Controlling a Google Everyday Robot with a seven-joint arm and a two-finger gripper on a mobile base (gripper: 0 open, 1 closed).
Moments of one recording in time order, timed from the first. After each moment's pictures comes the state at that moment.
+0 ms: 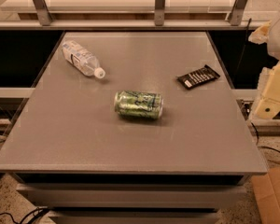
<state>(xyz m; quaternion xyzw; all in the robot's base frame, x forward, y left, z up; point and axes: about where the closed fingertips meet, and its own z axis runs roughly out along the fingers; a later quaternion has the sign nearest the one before) 0.438 -0.216 0.978 -0.60 0.78 -0.04 0.16</state>
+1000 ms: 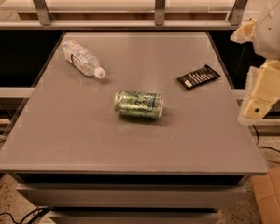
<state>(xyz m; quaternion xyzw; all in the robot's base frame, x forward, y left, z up) 0.432 -0.182 0.983 -0.64 0.75 0.00 0.17</state>
